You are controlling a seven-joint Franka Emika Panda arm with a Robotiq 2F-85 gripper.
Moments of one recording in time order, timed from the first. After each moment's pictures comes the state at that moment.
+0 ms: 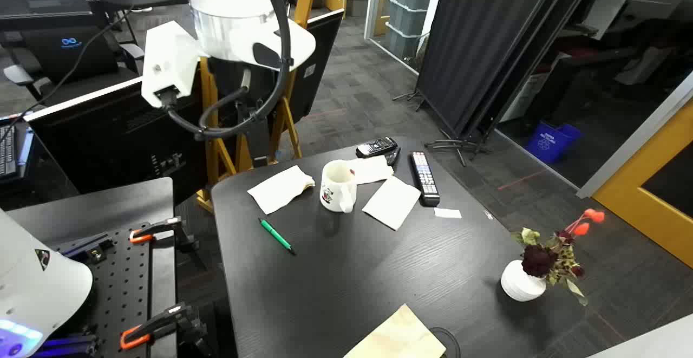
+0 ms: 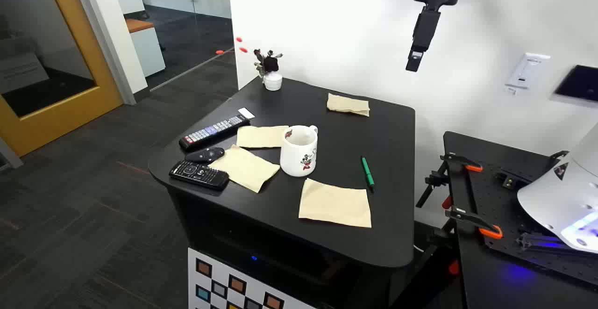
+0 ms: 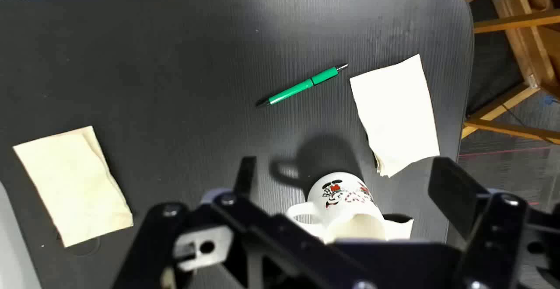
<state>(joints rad) 0.00 -0.44 -0.09 -2.56 0.05 2.13 -0.08</state>
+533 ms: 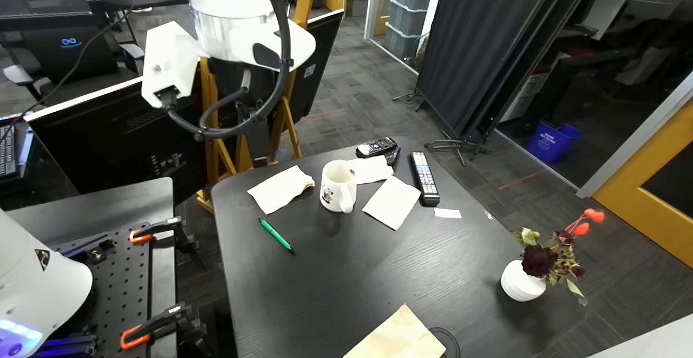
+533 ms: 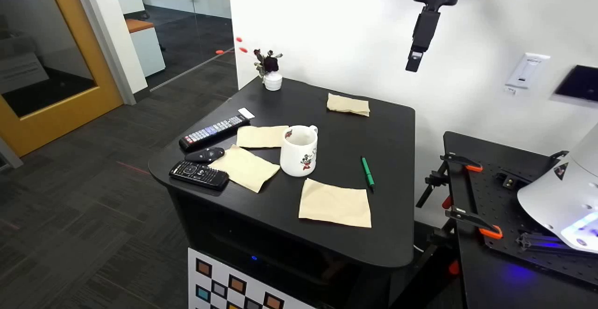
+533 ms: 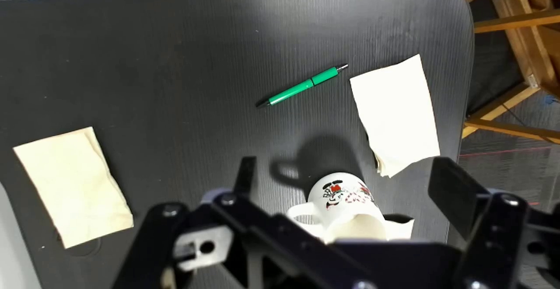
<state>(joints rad) 0.00 -0.44 -0.09 -2.56 0.05 2.13 -0.07</state>
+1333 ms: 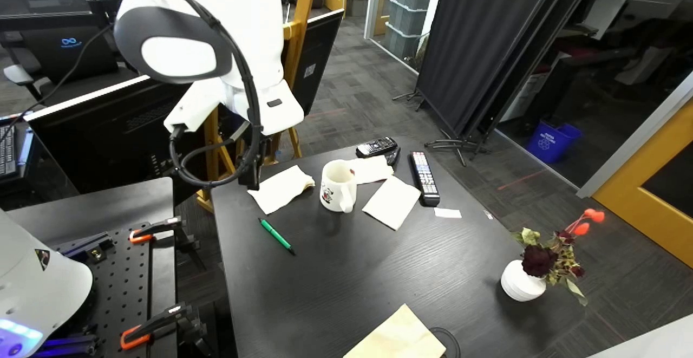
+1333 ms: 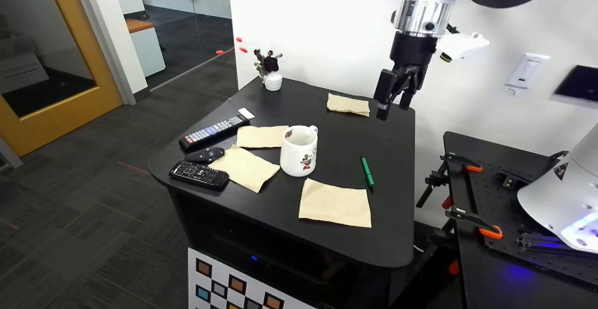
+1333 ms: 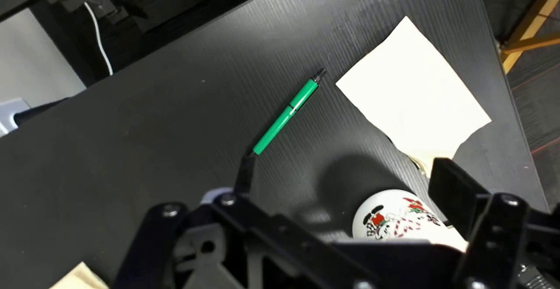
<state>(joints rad) 0.00 -0.23 0.01 -2.65 0.16 2.40 0.37</state>
